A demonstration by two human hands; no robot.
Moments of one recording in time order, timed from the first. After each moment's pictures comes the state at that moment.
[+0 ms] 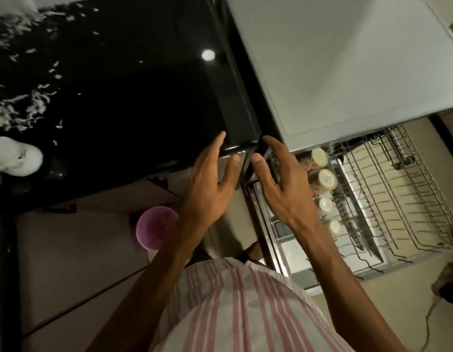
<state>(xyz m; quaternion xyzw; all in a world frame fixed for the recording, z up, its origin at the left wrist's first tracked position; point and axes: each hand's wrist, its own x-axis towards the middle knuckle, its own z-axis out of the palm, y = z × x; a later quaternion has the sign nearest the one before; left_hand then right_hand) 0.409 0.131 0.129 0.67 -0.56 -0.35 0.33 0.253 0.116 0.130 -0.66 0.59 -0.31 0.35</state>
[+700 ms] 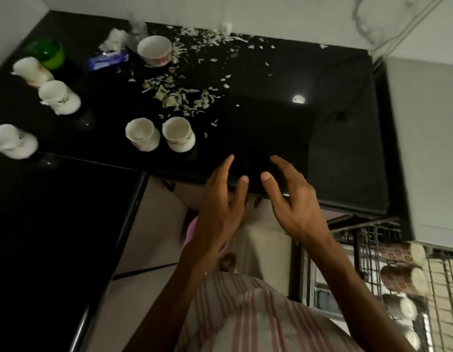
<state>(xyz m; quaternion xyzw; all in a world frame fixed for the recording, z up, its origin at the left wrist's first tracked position) 0.599 0.201 0.132 0.76 -0.38 -0.26 0.45 0.469 0.111 0.133 -0.79 0.40 -0.21 0.42</state>
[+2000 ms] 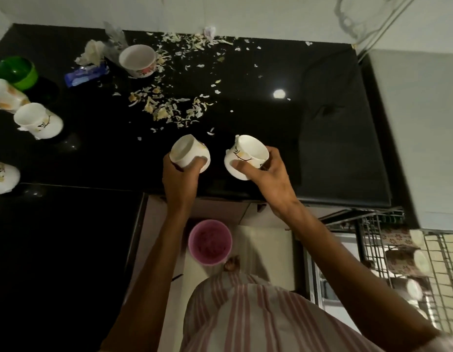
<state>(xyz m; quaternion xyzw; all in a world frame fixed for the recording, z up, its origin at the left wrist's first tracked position) 0.716 0.160 0.095 0.75 -0.15 -0.25 0.59 0.561 0.087 0.127 -0.55 0.48 -0.27 0.62</state>
